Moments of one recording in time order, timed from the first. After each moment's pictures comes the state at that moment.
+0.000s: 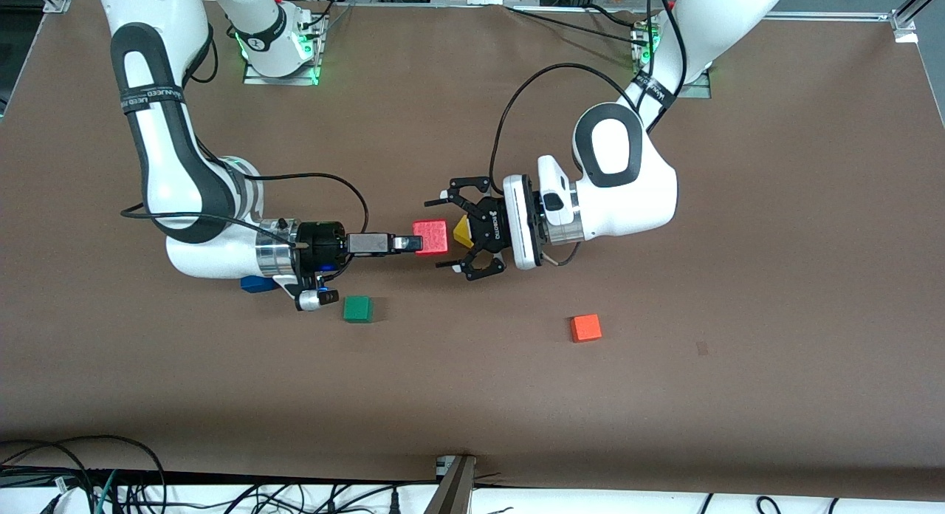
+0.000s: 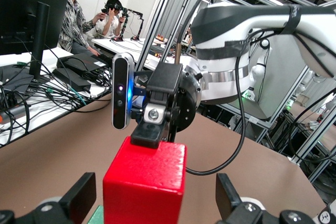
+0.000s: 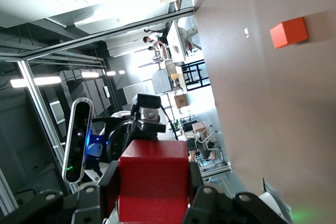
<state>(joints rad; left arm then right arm) -0.23 0.58 -0.44 -1.49 -1.44 2.42 1.53 0.33 0.57 -0.07 -1.57 1.66 1.77 -0.31</state>
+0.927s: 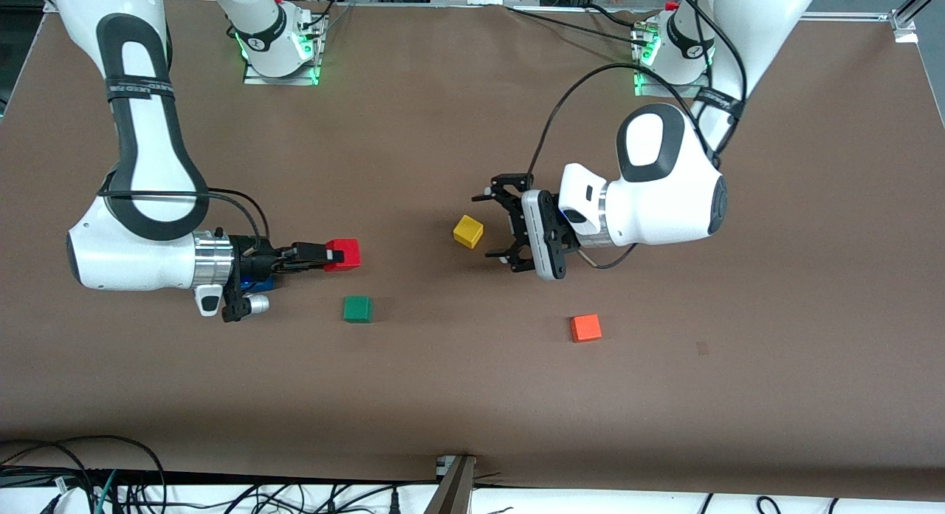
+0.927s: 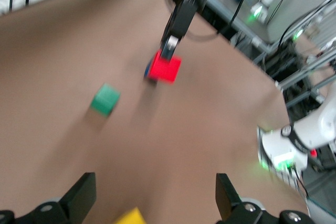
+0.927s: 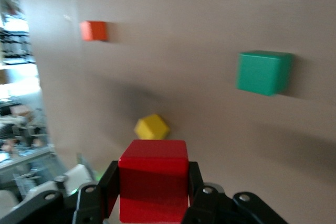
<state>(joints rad) -0.12 0.53 -0.42 -1.51 -0.79 2.12 0.93 0.31 0.56 -0.23 -1.53 0.84 1.76 -0.33</state>
